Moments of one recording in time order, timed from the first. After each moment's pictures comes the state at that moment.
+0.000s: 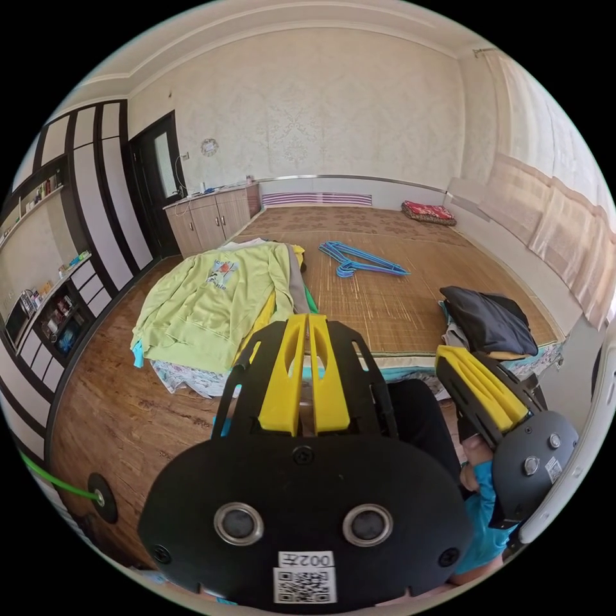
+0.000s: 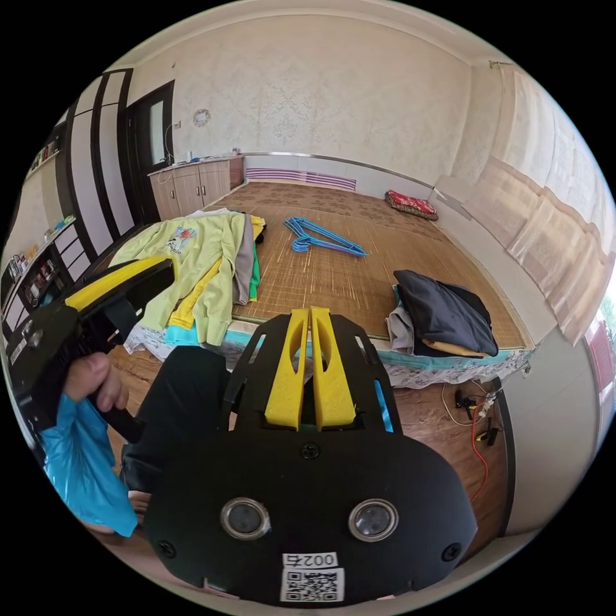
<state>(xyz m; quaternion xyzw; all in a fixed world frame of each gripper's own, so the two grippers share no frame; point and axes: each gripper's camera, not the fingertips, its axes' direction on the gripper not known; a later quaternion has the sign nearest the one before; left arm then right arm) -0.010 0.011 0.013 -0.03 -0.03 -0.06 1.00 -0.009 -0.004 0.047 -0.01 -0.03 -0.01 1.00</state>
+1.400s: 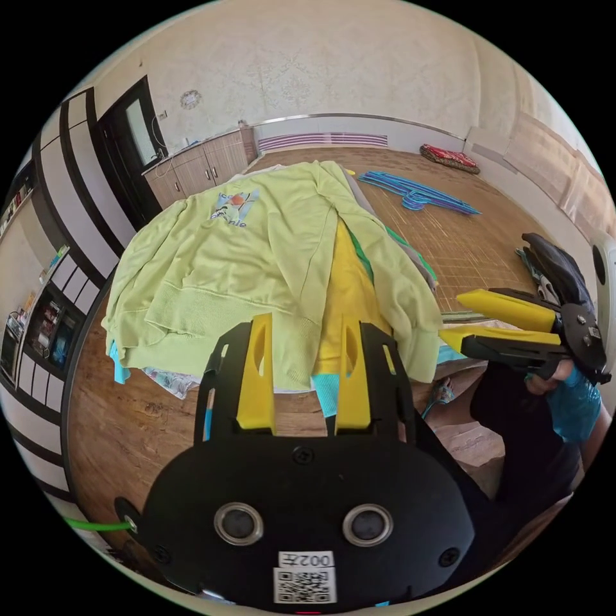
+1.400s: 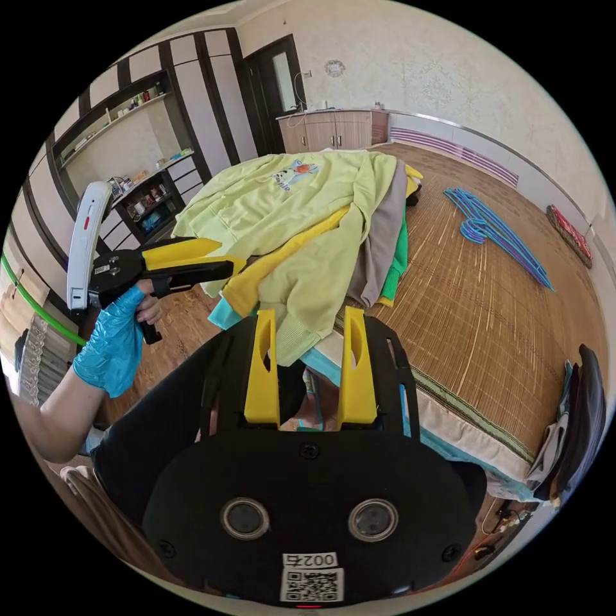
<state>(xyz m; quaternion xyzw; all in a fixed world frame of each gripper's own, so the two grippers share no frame) -0.203 0.069 0.258 -0.14 -0.02 -0.03 0.99 -0.134 -0.074 0.311 -0.10 -0.28 -0.18 0.94</state>
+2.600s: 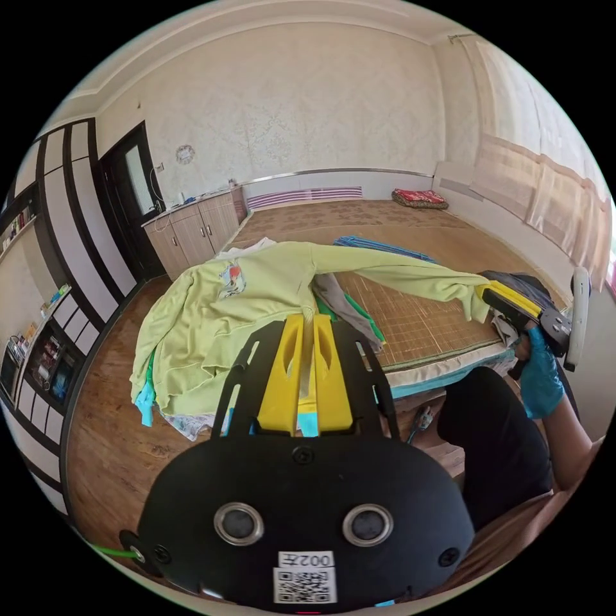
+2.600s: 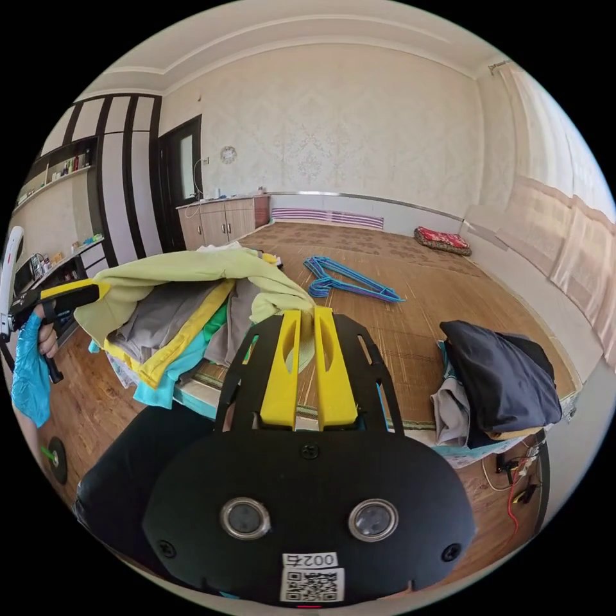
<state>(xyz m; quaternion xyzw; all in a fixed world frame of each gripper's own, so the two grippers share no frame) -0.200 0.002 0.126 -0.03 0.01 0.01 1.00 0.065 -0.063 0.214 0.12 -0.09 0.00 0.99</state>
